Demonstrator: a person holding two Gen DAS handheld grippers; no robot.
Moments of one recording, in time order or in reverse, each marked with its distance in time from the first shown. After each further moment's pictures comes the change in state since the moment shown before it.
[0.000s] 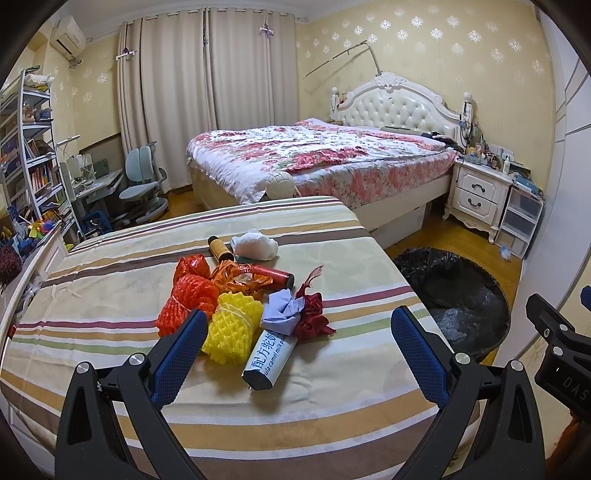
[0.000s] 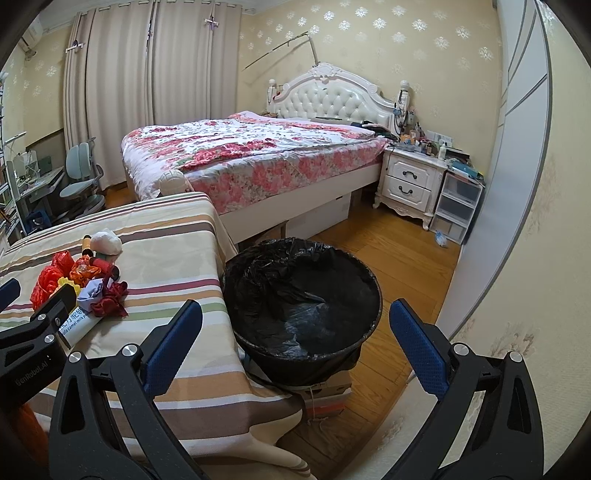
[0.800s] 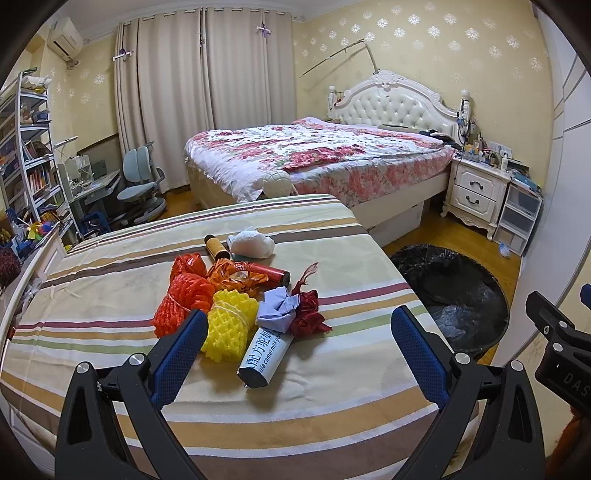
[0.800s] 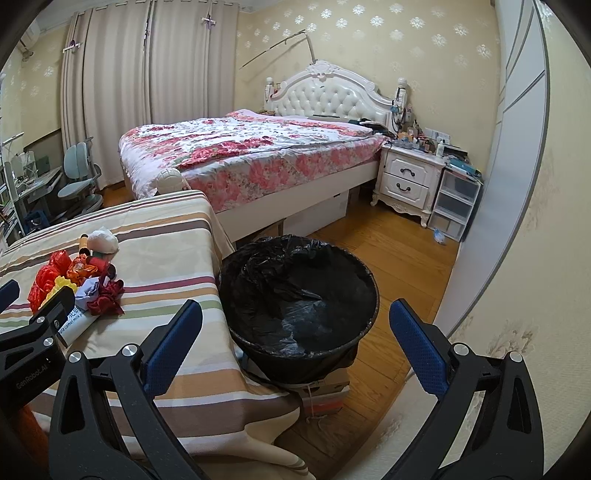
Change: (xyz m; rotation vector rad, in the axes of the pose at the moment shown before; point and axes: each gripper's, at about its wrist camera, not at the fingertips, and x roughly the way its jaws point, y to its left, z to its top) left arm 0.006 0.000 -0.008 0.007 0.007 -0.001; right arm 0.001 -0.002 -0.001 0.001 0.004 0.001
